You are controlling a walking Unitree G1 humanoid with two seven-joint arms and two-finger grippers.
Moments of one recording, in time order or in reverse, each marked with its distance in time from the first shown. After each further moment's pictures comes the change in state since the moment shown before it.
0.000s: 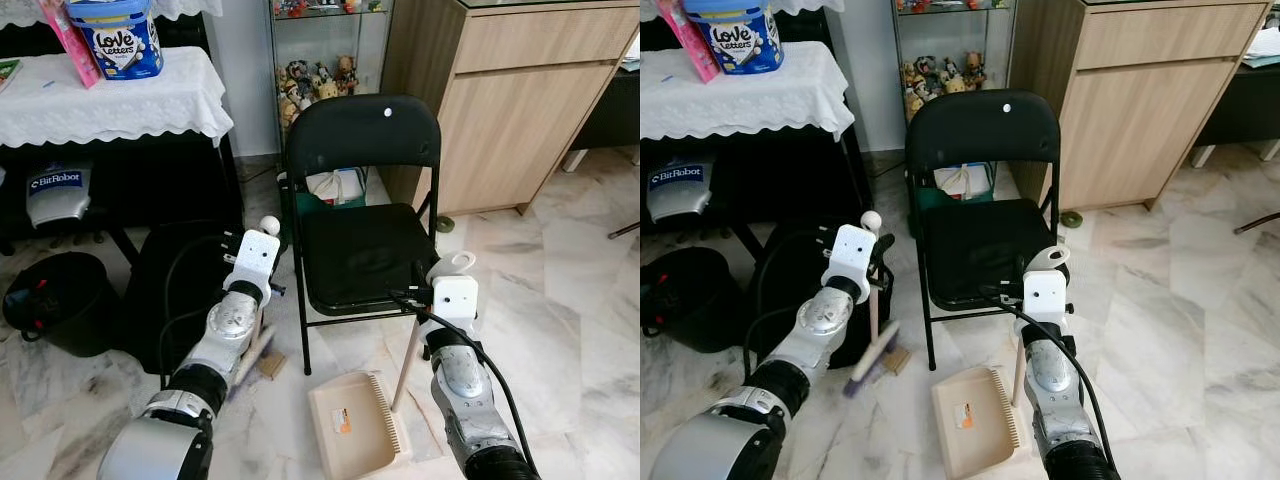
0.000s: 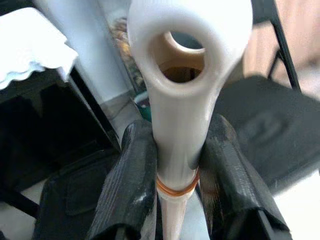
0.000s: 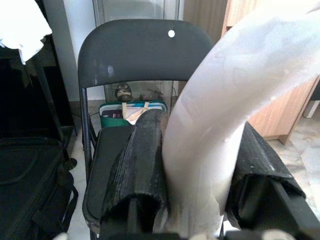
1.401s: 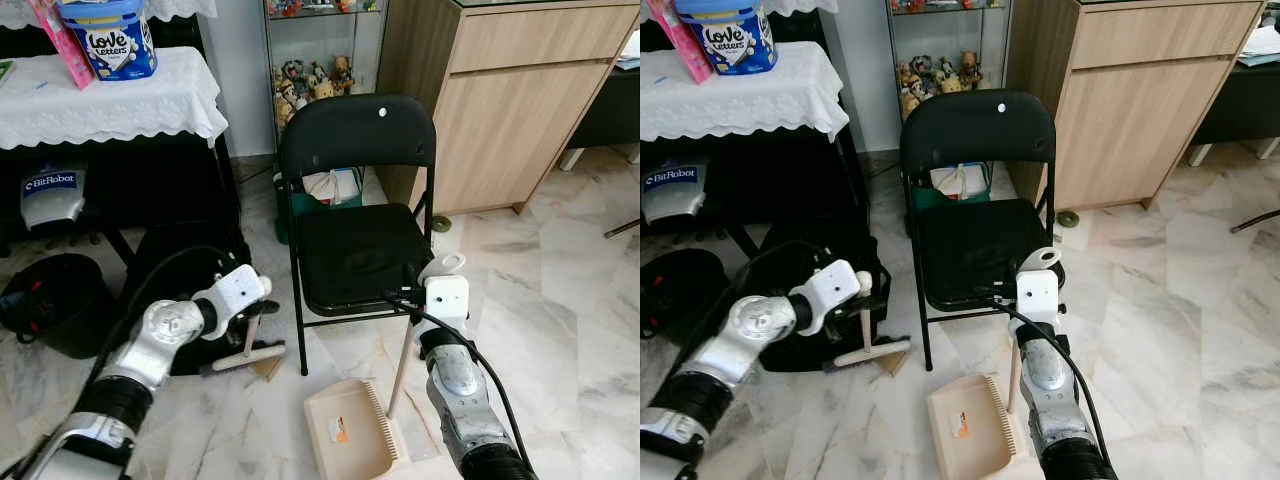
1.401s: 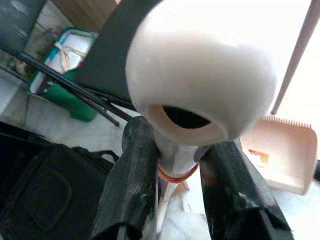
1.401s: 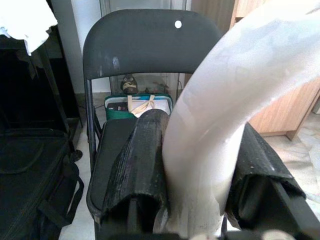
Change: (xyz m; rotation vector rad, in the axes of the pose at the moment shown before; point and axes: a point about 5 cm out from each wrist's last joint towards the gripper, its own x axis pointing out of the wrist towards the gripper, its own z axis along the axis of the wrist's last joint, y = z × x) left arm -0.037 0.041 -0.013 0.297 0.195 -0.616; right arm 0.001 0.006 -0.004 0.005 0.032 0.038
